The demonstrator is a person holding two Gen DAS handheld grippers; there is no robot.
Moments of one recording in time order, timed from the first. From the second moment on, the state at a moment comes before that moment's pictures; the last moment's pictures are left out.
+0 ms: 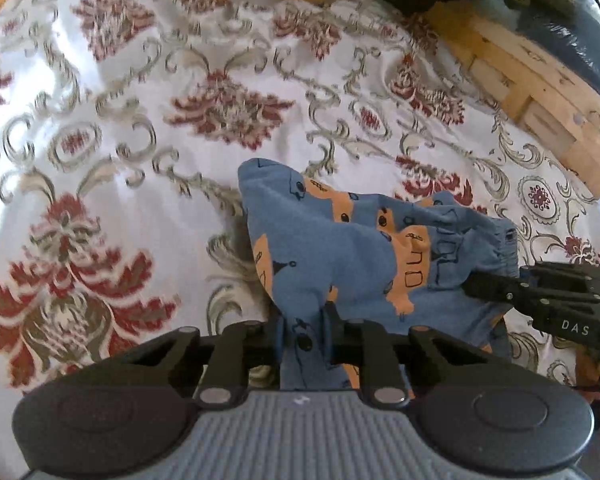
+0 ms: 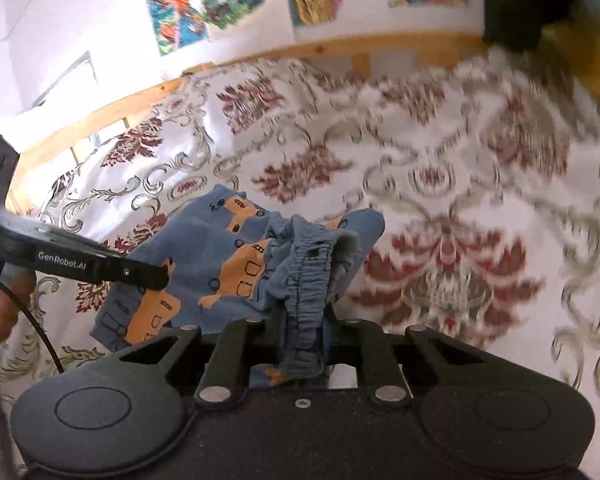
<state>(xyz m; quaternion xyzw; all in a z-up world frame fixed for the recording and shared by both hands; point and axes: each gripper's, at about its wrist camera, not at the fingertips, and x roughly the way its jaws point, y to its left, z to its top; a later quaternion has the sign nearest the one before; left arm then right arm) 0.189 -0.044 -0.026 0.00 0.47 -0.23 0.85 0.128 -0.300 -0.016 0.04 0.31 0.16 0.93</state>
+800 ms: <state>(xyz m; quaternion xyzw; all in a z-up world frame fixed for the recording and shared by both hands) 0.263 -0.038 -0.060 -0.04 0.44 -0.18 0.88 0.231 -0.284 -0.054 0.03 0.35 0.12 0.93</state>
